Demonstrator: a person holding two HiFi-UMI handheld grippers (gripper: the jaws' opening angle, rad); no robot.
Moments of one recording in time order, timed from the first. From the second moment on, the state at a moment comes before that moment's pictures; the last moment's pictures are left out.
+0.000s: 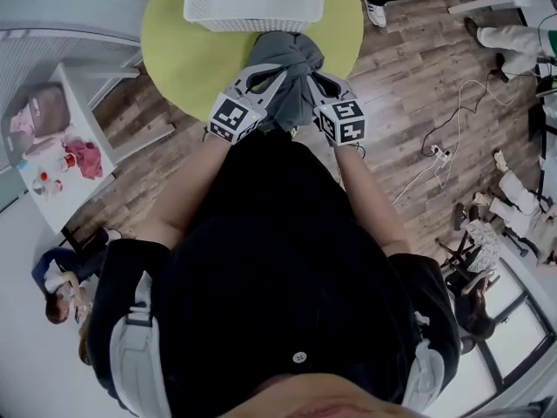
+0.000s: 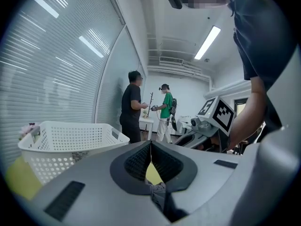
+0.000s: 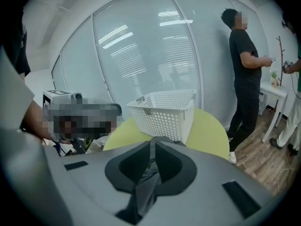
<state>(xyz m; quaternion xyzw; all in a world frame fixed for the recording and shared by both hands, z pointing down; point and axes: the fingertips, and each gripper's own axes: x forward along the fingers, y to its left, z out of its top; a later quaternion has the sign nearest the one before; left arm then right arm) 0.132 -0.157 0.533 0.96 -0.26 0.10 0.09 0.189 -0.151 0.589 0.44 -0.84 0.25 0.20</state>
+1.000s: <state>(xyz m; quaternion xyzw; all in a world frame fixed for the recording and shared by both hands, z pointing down) 0.141 -0.215 0.606 0.97 -0.16 0.15 0.10 0.171 -0.177 0.766 0.43 -0.70 0.45 0.35</state>
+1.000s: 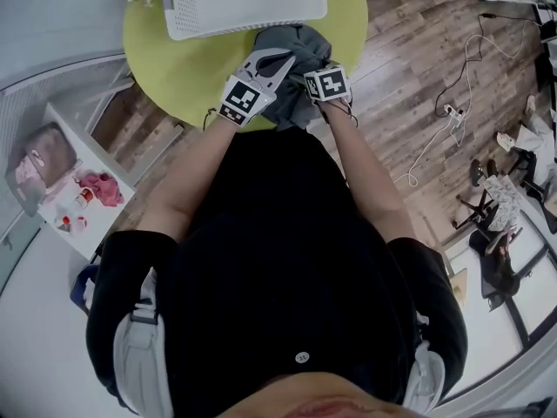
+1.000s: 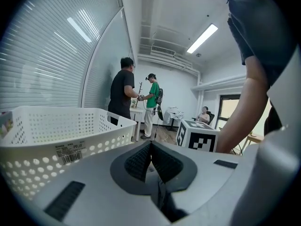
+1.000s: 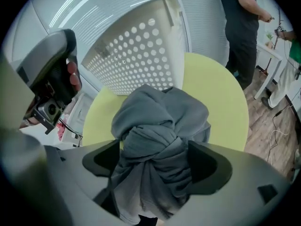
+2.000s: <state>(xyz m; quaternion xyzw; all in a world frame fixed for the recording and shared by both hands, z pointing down) 0.119 -0.225 0.589 0.97 -0.17 0.15 0.10 0.170 -0.172 0.778 0.39 -0.70 0.44 0.41</state>
